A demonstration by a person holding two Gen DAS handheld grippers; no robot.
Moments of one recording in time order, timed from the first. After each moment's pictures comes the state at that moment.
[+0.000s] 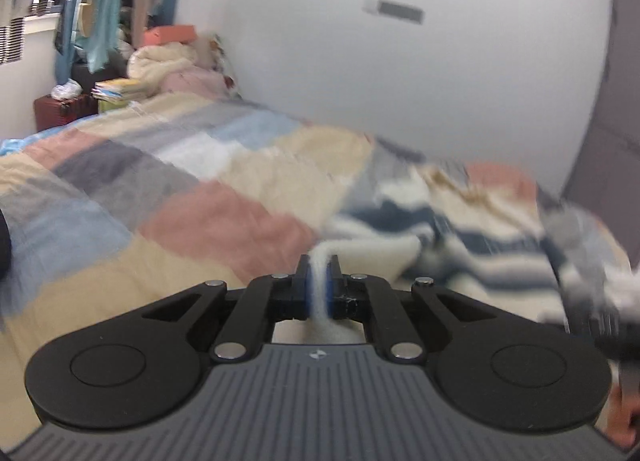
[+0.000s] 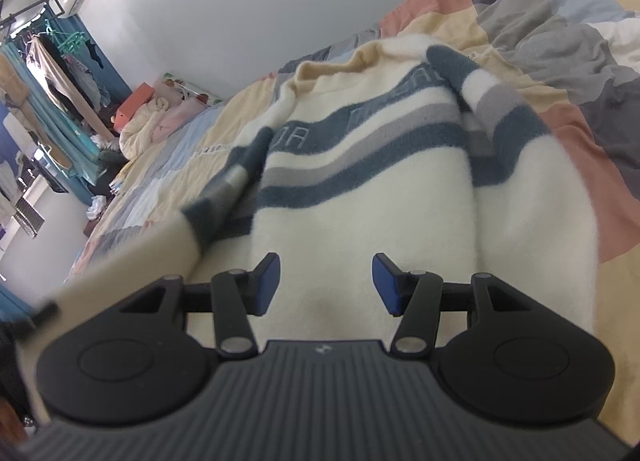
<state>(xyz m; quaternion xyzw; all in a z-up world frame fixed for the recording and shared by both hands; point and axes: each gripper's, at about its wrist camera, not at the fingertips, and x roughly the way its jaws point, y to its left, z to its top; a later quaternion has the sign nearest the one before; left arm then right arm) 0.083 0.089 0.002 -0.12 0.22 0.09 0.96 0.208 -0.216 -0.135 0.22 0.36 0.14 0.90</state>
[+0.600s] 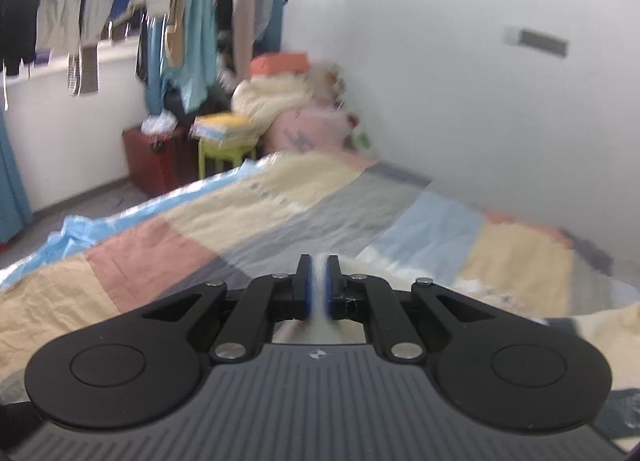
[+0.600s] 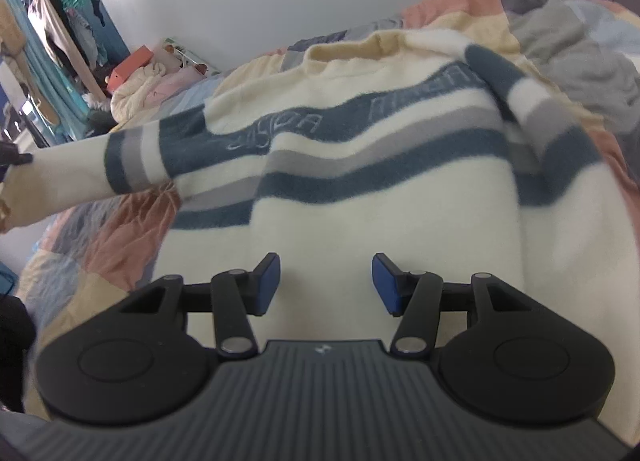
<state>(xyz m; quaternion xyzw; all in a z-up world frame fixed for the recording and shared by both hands) 0.310 0.366 0.052 -0.09 0.23 0.25 0.94 0.239 -0.176 -0.140 0.15 0.37 0.14 0.91</state>
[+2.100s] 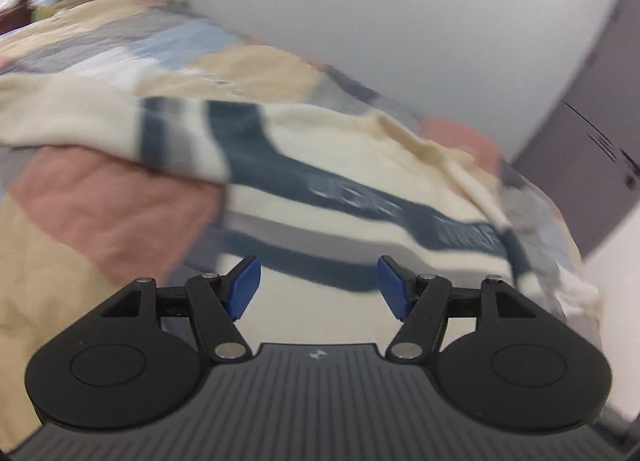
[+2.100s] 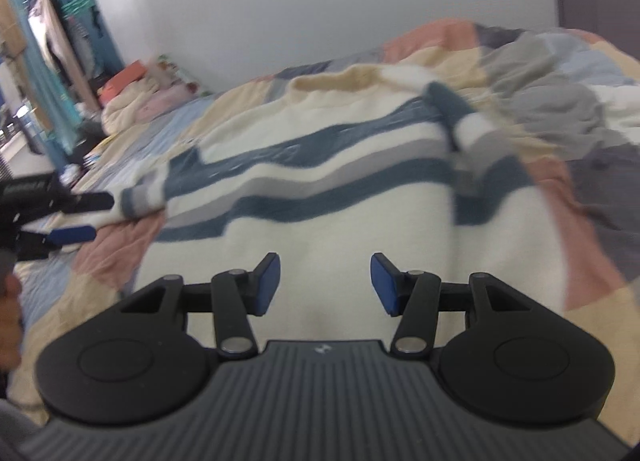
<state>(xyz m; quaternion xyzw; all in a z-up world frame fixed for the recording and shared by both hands) 0.203 0.052 -0.023 -0.19 0.34 -0.03 0.92 0.206 -0.214 -0.120 0.13 0.33 0.11 0.93</state>
